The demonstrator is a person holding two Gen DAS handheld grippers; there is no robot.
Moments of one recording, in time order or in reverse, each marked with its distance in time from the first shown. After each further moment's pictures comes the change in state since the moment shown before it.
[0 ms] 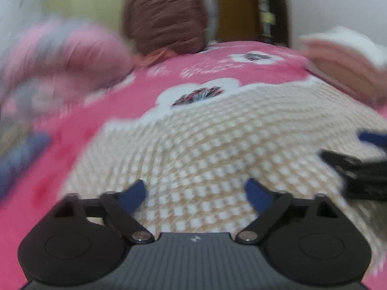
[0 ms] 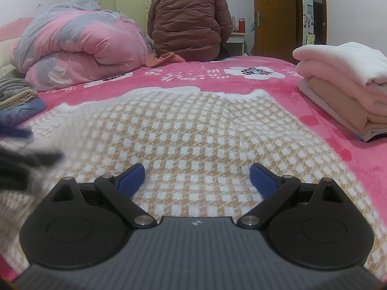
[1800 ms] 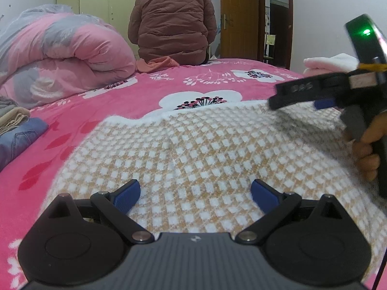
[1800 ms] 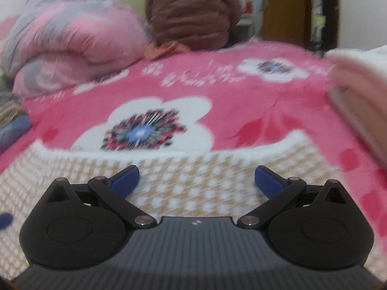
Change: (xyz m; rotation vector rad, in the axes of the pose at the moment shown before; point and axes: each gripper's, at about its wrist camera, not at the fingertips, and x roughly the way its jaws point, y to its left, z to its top) left arm -0.006 0.010 -0.016 -0.020 -0.083 -0.042; right arm 0.087 0.007 0.088 0.023 0.094 -0.006
